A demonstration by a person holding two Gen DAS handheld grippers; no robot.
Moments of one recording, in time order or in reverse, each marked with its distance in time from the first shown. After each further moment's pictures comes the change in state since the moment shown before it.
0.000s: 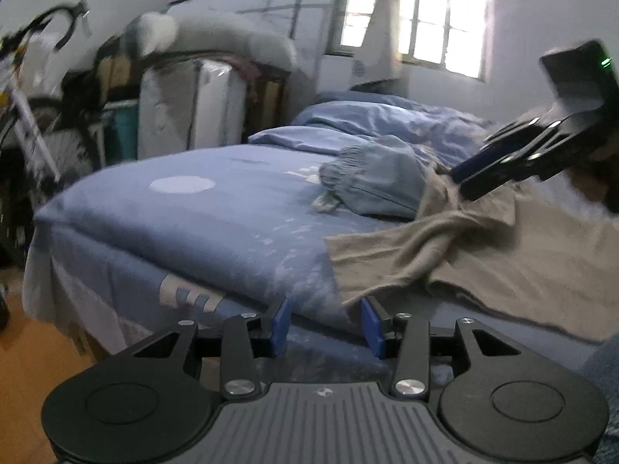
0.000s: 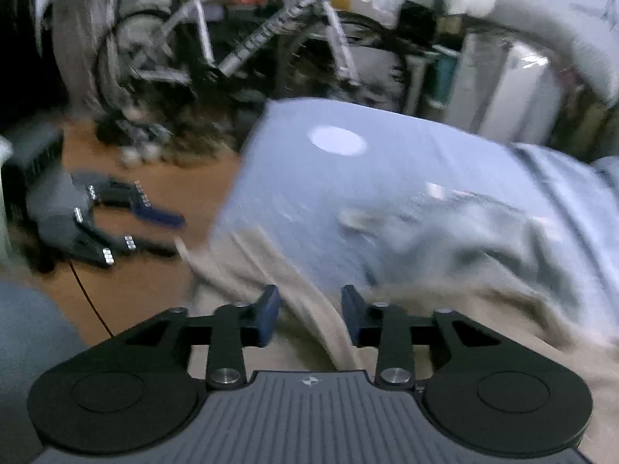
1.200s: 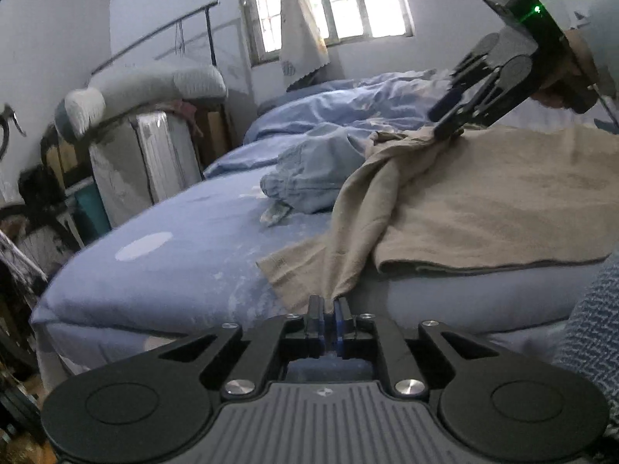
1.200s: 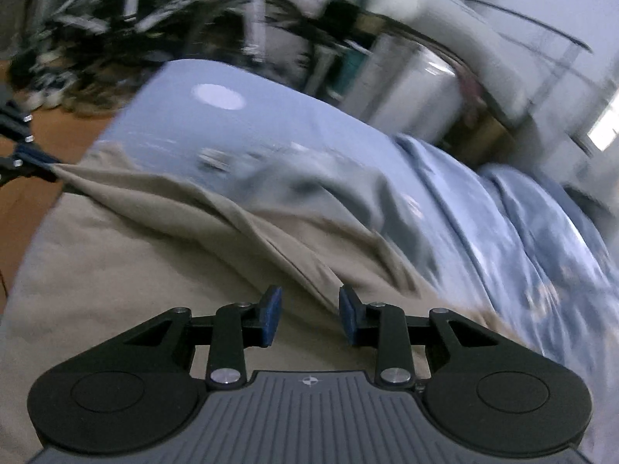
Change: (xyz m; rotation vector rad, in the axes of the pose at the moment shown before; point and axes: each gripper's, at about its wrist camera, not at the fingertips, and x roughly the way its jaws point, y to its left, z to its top) left arm 0.018 -0.049 -0.007 0.366 0.008 -0.006; right arm -0.036 -0.028 -0.057 -0.168 0.055 -0.436
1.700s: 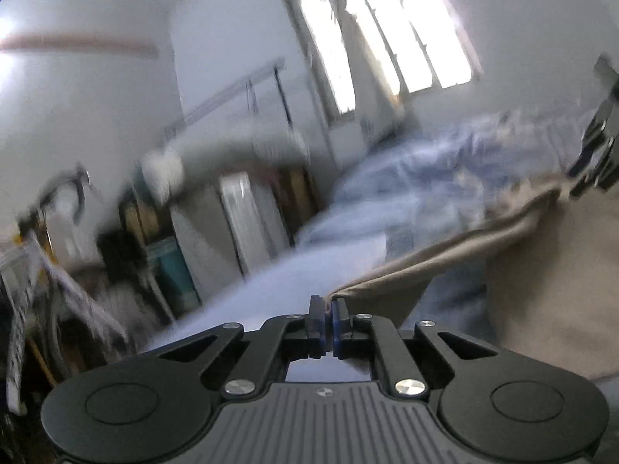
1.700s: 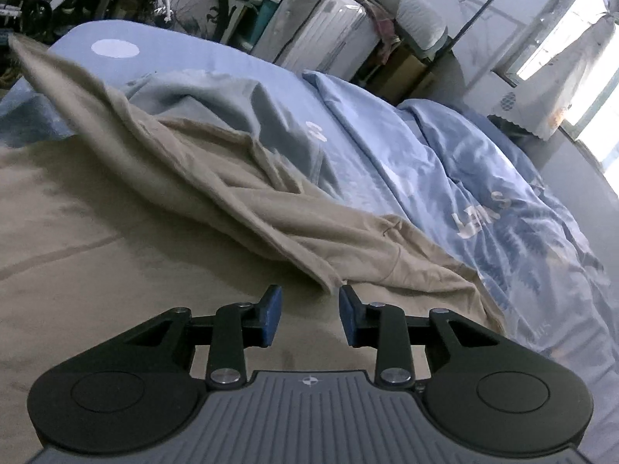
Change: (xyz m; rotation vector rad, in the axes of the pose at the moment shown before) left arm -0.004 0.032 0.048 0.072 -0.205 0.261; right arm -0.003 -0.052 -0.059 0.168 0.147 -0.234
